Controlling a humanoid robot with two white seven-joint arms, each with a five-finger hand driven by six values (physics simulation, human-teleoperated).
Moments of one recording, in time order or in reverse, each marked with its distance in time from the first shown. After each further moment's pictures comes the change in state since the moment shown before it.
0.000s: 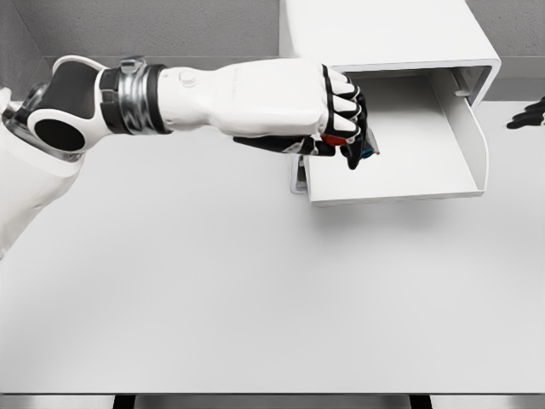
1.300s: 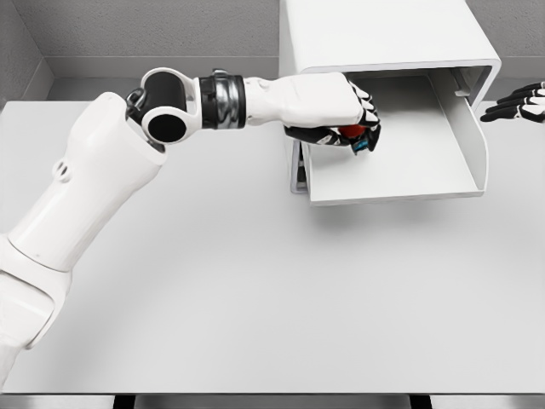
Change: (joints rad) left arm -0.025 -0.242 -0.036 0.403 -0.315 -0.002 0.000; right arm -0.003 0.076 -0.015 -0.007 -0.017 0.000 -0.003
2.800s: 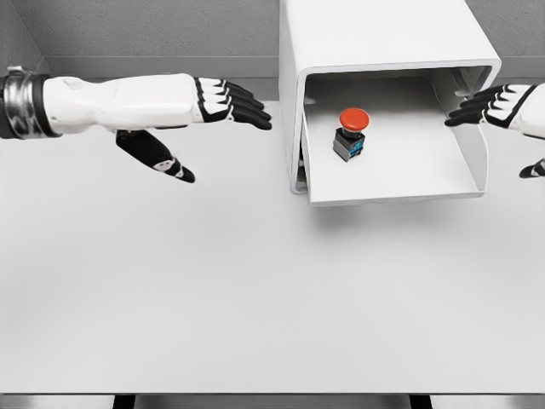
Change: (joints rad) left arm 0.002 0.651 -0.122 -0.349 0.651 0.003 0.001; right arm 0.014 0.043 0.001 -0.072 -0.003 0.000 -0.057
